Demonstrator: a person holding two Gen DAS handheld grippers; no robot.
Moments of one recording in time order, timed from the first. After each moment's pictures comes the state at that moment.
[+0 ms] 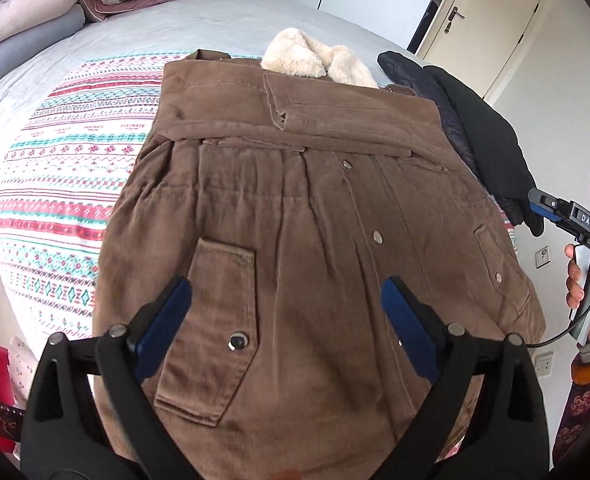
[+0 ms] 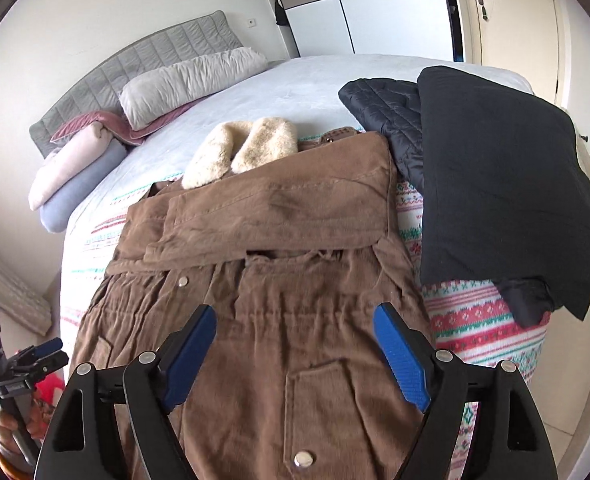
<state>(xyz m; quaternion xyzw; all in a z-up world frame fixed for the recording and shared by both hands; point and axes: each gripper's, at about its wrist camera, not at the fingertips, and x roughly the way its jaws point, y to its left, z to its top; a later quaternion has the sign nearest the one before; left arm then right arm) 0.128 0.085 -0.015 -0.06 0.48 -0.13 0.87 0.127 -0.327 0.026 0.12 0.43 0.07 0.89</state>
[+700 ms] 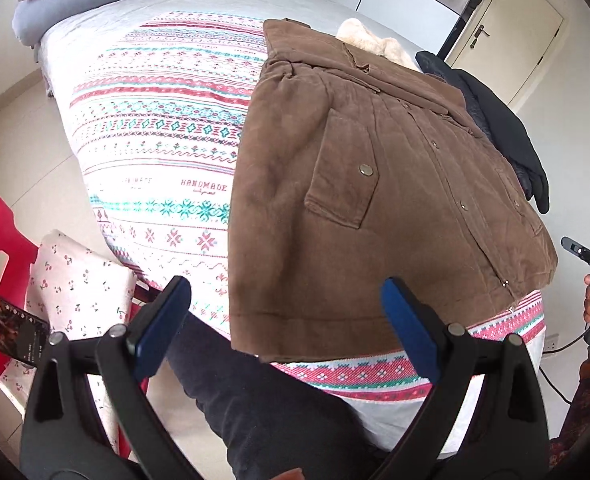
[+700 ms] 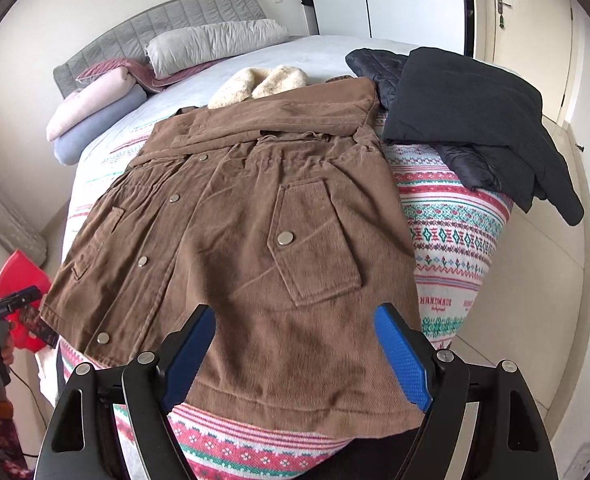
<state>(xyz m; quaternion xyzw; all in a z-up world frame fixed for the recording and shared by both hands) -0.015 0.209 -0.062 -0.11 0.48 -0.09 0.86 -0.041 -0.333 -0.005 0.05 0.46 0.08 0.88</state>
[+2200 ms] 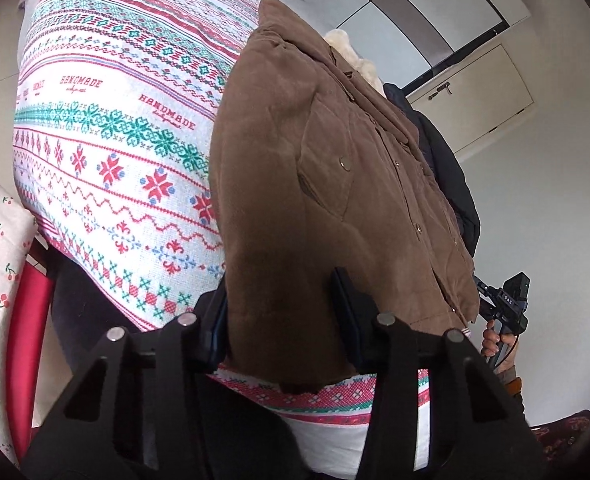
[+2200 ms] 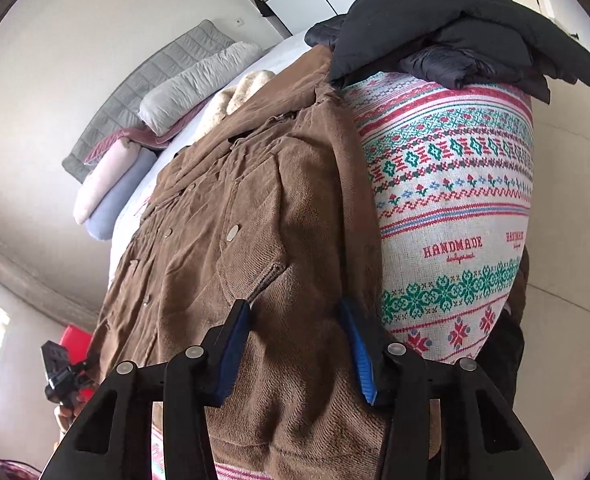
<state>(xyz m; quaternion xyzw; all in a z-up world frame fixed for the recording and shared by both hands) -0.009 0.228 -0.132 -0.29 0.46 -0.18 0.82 -0.026 -0.403 -0.083 0.27 0.43 0.13 0.85</state>
